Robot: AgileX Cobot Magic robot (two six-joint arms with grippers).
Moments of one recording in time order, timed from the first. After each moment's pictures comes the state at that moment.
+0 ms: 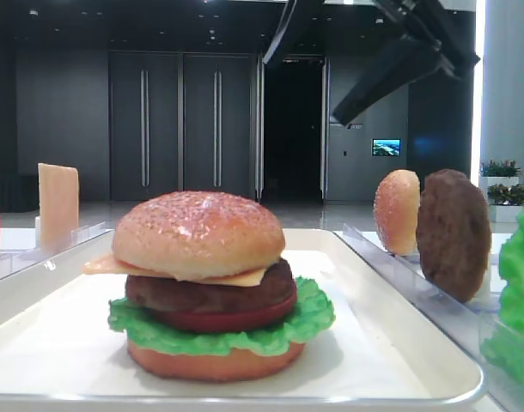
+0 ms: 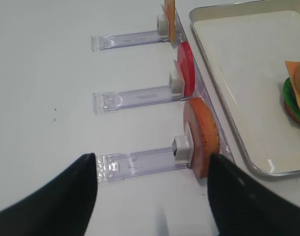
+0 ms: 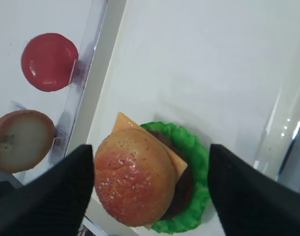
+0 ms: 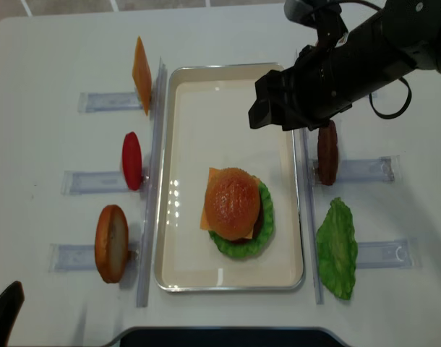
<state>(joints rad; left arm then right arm) -0.05 -0.02 -0.47 -0.03 1.11 0.08 0.46 1.60 -1.13 0.76 0.78 -0.28</state>
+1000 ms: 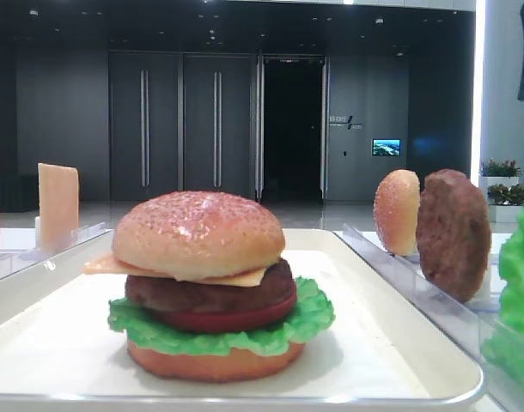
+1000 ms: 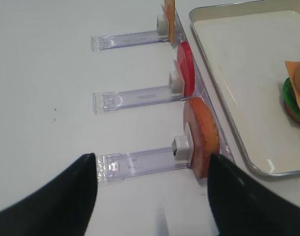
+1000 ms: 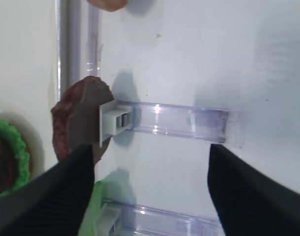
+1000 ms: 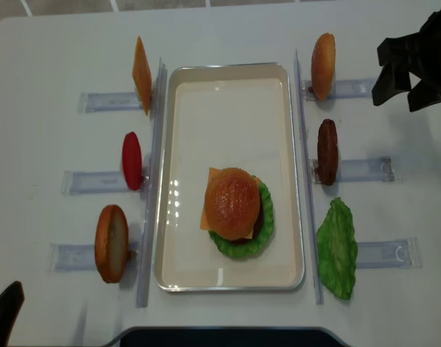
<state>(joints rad) -0.05 -0.02 -0.47 -0.03 1.11 0.08 0.02 1.58 -1.23 0.39 1.13 -0.20</state>
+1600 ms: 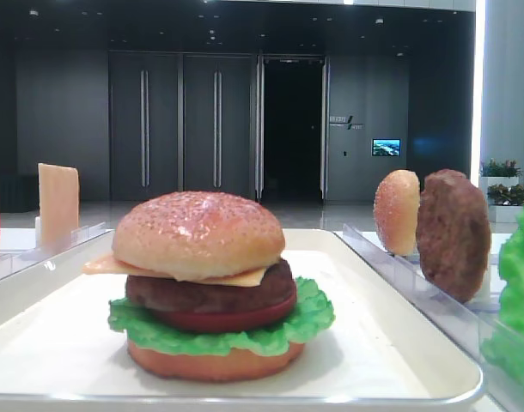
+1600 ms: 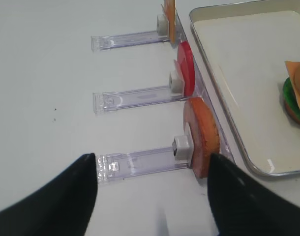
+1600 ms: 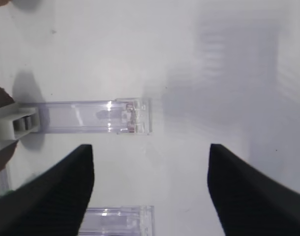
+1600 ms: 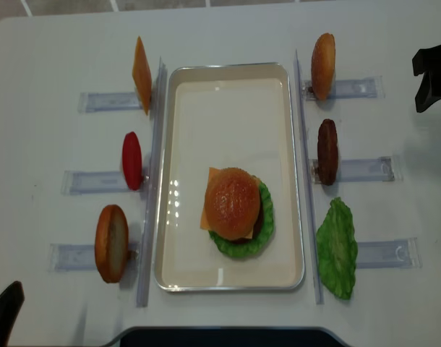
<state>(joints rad) -0.05 -0.02 -0.47 -0.03 1.11 0.08 -0.05 1.58 -1.23 0.16 1.13 -0.12</state>
